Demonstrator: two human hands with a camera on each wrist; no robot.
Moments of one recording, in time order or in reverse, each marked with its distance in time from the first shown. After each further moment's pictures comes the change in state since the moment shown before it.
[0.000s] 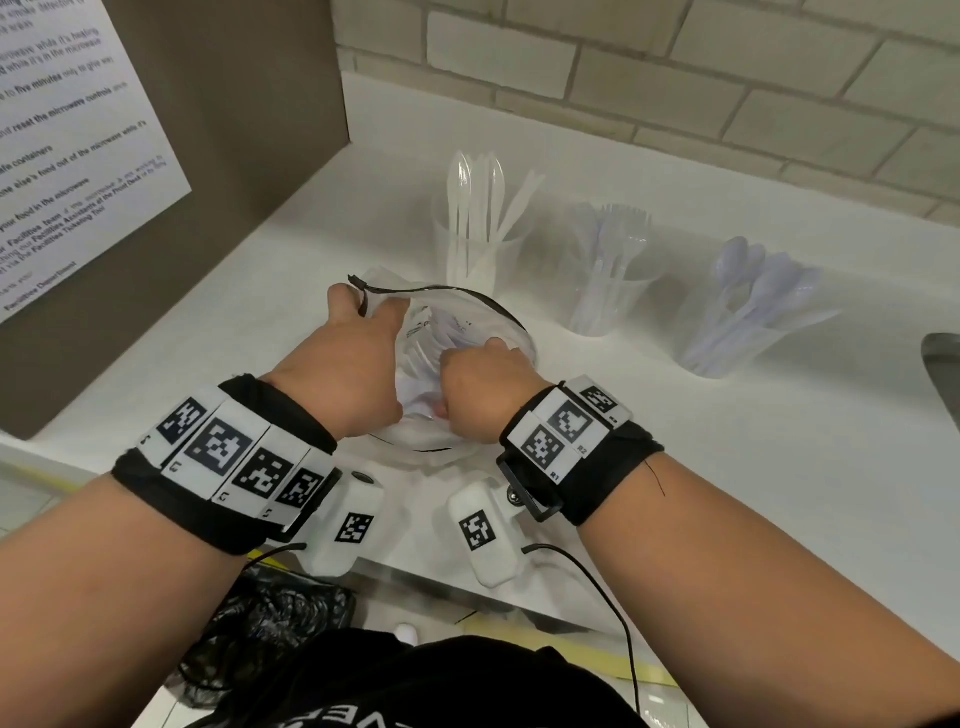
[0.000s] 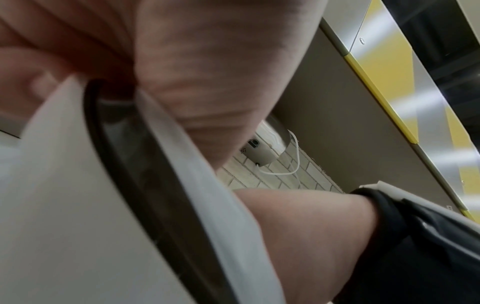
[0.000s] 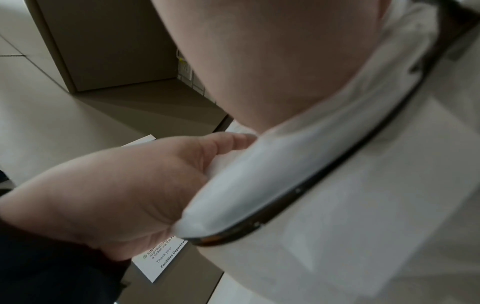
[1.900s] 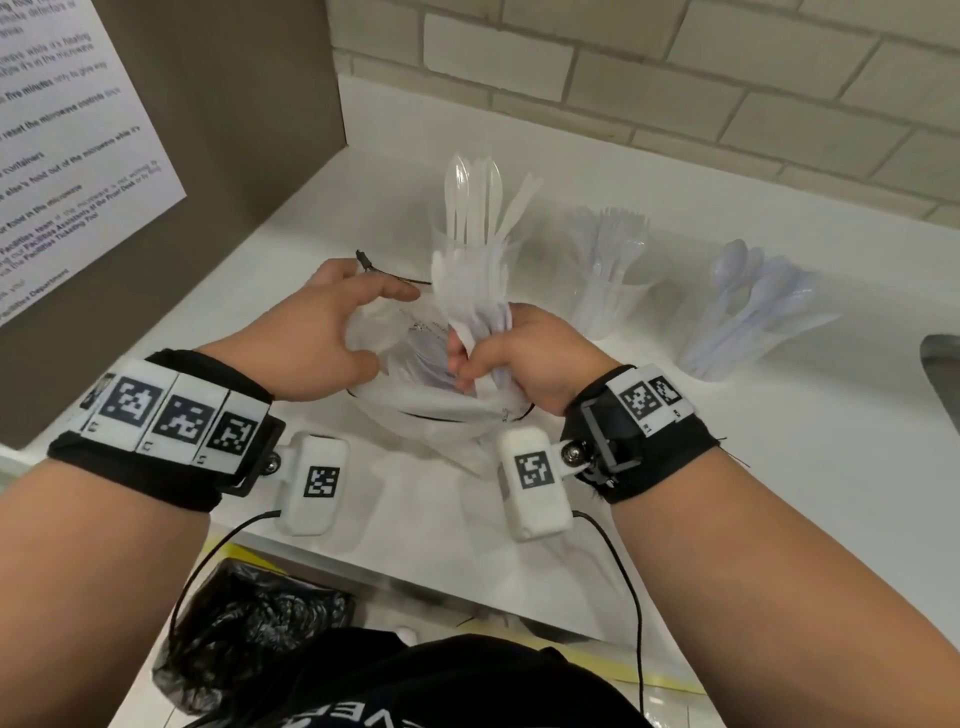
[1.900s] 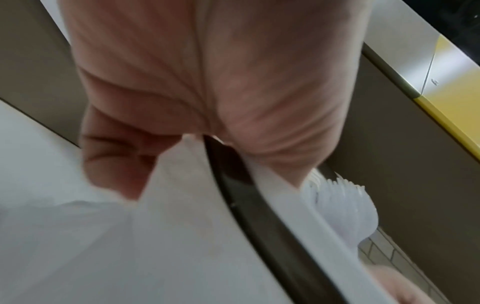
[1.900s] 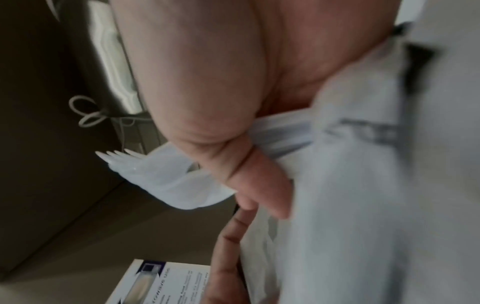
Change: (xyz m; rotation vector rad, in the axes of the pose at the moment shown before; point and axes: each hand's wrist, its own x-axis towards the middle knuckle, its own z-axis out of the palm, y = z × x) left_hand 0.017 -0.033 -0.021 -0.410 0.072 0.234; right_hand -0.008 0.039 -0.017 1.421 0.104 -0.119
